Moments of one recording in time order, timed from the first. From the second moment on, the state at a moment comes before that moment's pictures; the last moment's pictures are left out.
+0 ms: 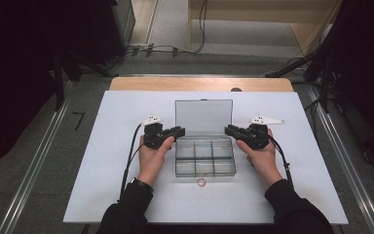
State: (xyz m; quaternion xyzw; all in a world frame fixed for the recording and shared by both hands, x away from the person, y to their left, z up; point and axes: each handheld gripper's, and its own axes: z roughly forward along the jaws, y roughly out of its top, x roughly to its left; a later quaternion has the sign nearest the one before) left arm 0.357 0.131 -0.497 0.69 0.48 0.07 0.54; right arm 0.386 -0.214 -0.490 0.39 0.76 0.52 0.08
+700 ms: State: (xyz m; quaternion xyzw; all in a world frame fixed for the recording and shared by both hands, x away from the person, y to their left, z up) left arm 0.363 0.131 -0.506 0.68 0.51 0.04 0.53; right arm 0.395 -0.217 -0.503 0.43 0.74 0.52 0.01
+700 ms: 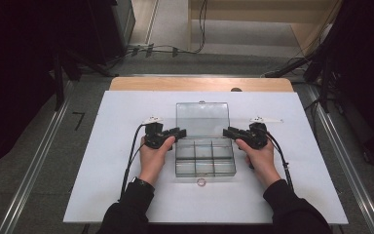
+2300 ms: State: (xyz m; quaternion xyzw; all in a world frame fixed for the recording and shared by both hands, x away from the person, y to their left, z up) left arm 0.322 0.139 -0.484 0.72 0.42 0.09 0.55; right arm 0.368 -0.225 -0.478 0.39 0.77 0.49 0.05
